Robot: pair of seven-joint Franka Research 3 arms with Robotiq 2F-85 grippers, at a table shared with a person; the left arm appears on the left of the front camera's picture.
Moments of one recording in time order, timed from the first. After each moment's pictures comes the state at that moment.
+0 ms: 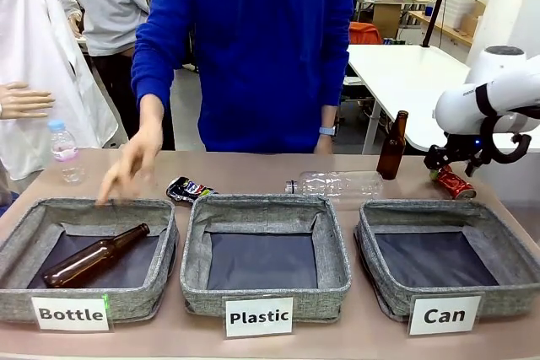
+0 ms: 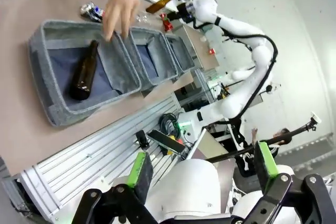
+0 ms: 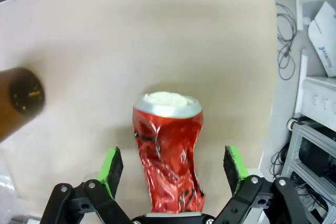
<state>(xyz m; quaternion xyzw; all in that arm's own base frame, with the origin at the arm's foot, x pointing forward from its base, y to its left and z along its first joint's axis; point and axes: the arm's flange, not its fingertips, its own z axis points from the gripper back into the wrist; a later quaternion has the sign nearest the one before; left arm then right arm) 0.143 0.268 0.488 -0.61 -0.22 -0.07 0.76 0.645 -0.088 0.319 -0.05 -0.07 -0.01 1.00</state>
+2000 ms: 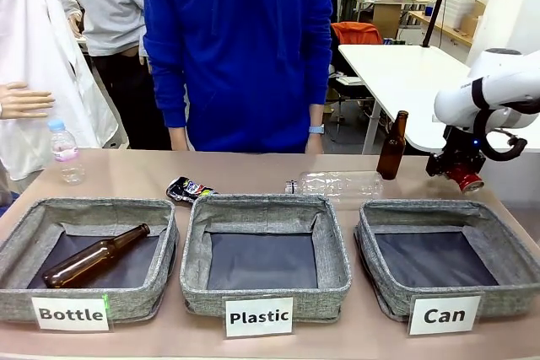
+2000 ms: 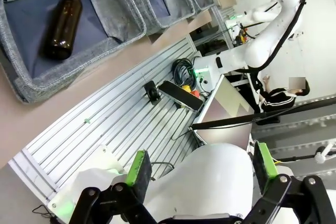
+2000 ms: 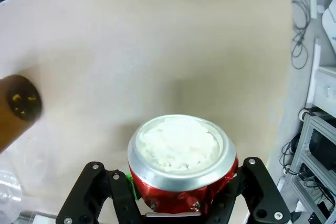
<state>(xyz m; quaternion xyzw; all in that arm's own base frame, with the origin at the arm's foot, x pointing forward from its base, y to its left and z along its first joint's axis) 0.166 0.168 0.445 -0.55 -0.10 -0.15 0.81 0.659 -0.100 0.316 -0.02 -0.03 -0.02 1.00</state>
